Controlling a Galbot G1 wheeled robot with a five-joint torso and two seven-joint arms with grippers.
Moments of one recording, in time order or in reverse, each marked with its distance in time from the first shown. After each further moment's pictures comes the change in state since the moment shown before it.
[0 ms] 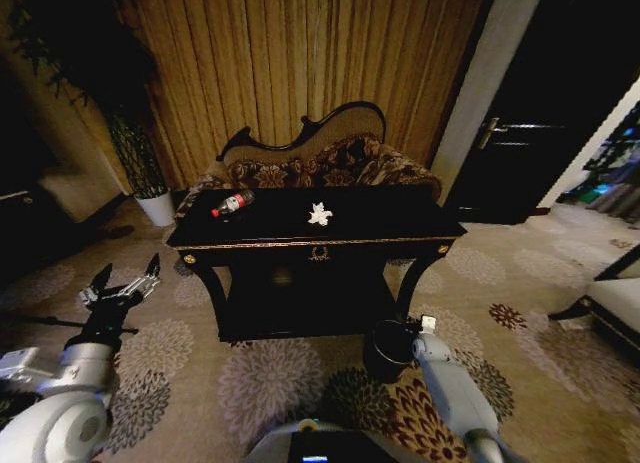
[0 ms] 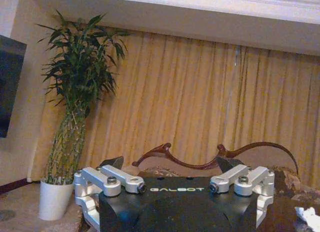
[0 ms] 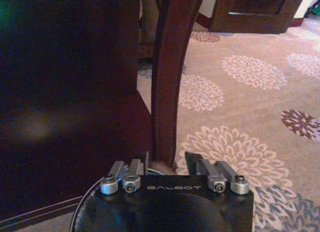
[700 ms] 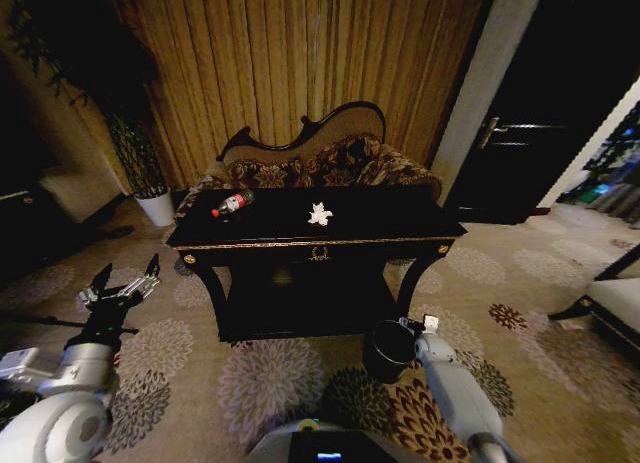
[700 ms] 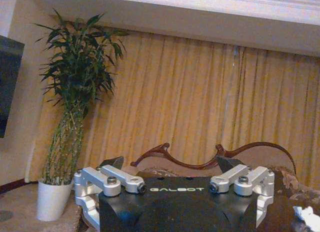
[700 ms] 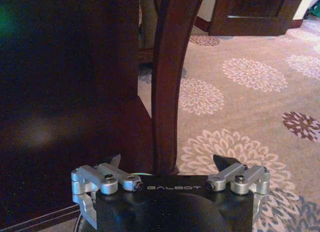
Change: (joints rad) left arm 0.001 0.003 0.002 0.007 -0.001 -0.008 0.009; right arm -0.019 -0.016 -0.004 0.045 0.039 -0.006 0.006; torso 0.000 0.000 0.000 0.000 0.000
